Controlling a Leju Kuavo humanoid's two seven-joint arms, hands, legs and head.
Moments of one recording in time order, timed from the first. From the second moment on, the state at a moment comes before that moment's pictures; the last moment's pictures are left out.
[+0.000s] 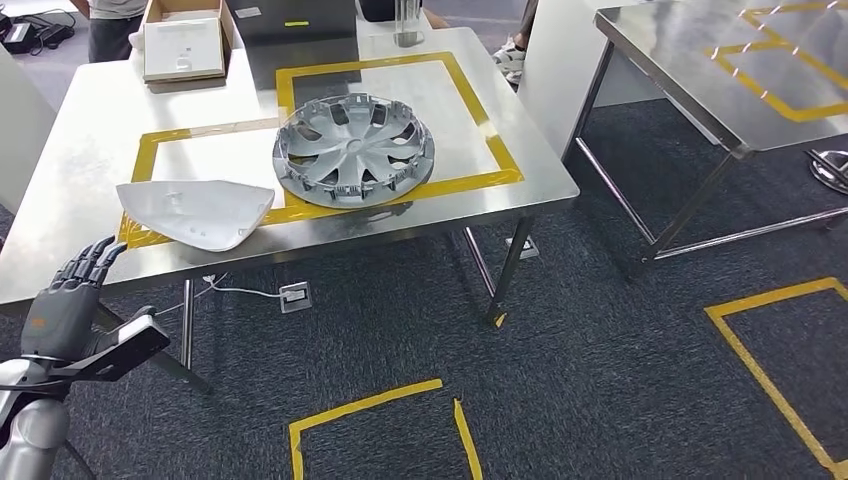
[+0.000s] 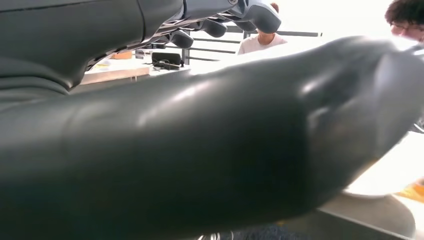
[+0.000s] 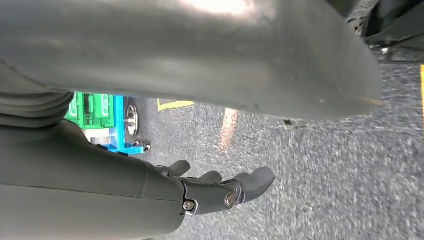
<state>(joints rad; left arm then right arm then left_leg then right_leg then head) -0.20 0.36 0.04 -1.27 -0.90 0.07 -0.46 -0.09 0.17 -1.07 -0.21 1.31 -0.26 0.36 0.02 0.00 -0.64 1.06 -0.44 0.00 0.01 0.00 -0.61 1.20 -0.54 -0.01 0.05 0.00</state>
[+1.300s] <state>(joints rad) -0.22 0.32 0.04 -1.23 -0.93 0.09 -0.47 -0.10 0.17 -1.08 -0.21 1.30 -0.27 0.36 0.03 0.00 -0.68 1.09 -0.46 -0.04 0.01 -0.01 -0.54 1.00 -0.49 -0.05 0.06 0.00</state>
